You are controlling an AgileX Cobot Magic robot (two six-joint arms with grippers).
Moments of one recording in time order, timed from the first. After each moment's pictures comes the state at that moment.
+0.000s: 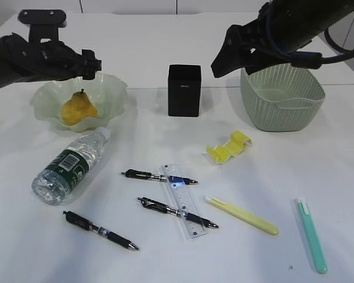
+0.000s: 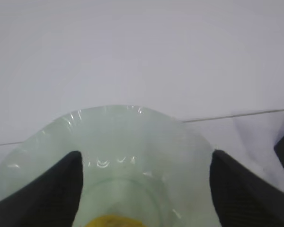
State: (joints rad) left arm -0.23 2.07 -1.37 -0.49 -0.19 0.34; right arm 0.22 1.75 -1.52 0.49 0.88 -0.46
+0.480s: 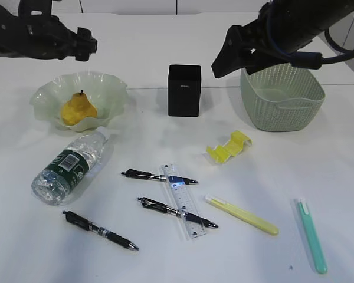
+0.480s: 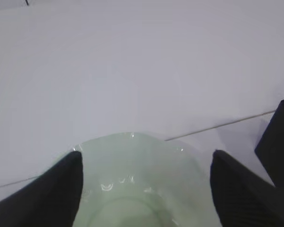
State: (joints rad) left arm -0.23 1.94 -1.37 -0.34 -0.10 0.34; right arm 0.22 1.75 -1.52 0.48 0.88 -0.46
